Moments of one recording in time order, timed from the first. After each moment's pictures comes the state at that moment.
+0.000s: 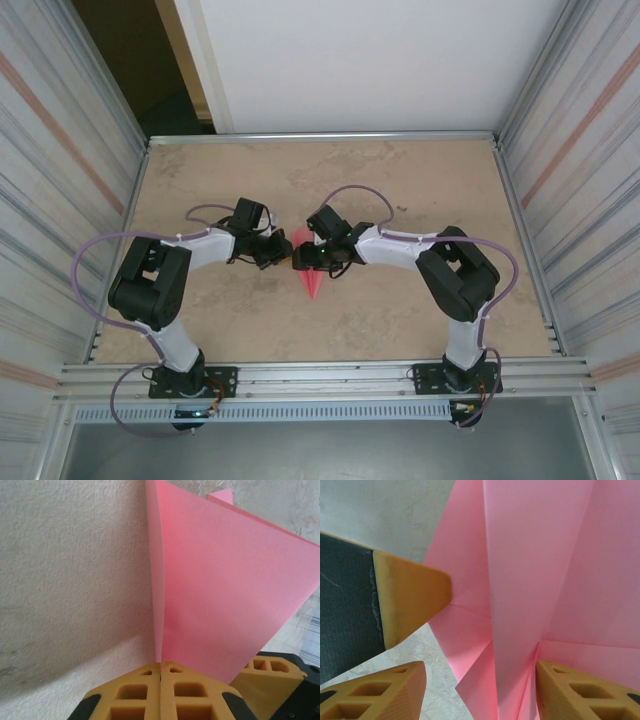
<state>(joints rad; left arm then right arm) -0.38 1.72 0.89 -0.19 0.55 -0.73 0.81 1.89 1.18 -0.30 -0.23 0.72</state>
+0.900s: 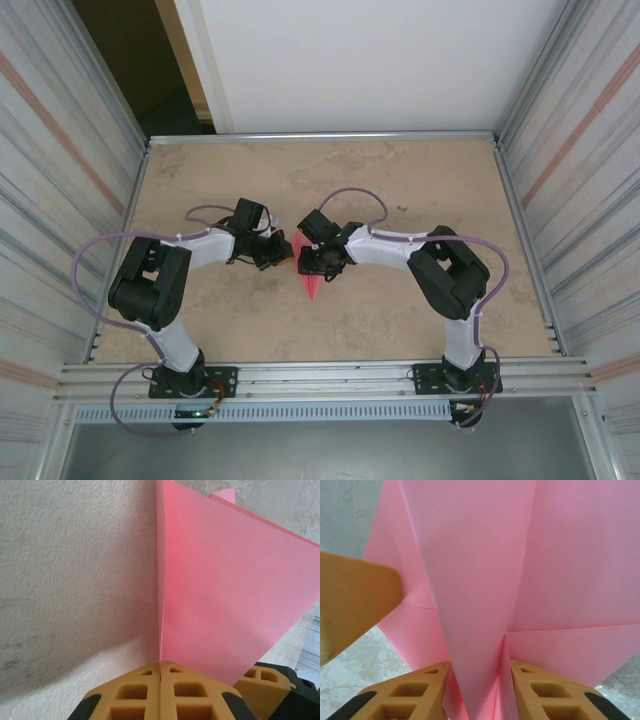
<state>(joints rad) -0.38 1.72 0.89 -0.21 0.55 -0.73 0.85 1.94 1.26 -0.45 -0.10 0.79</state>
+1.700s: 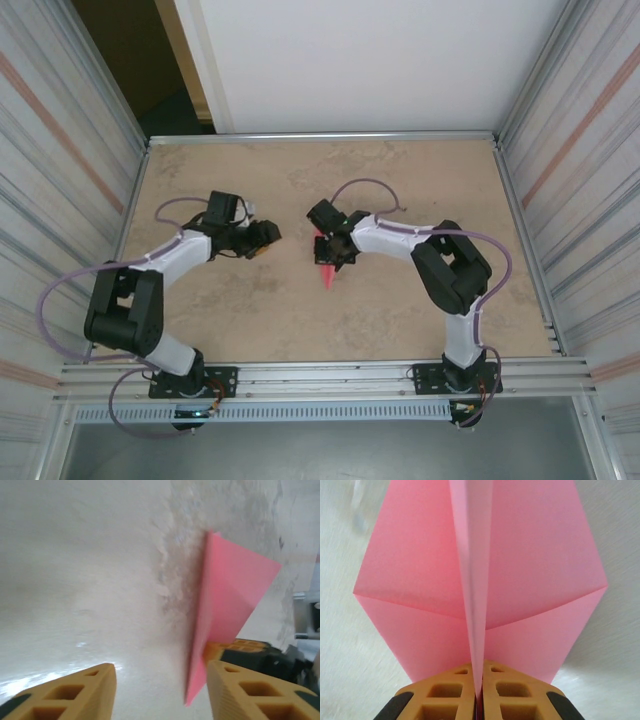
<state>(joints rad) -0.25 1.50 0.85 -0.30 0.49 -0.69 0.75 1.95 1.32 -0.58 0.03 0.75</state>
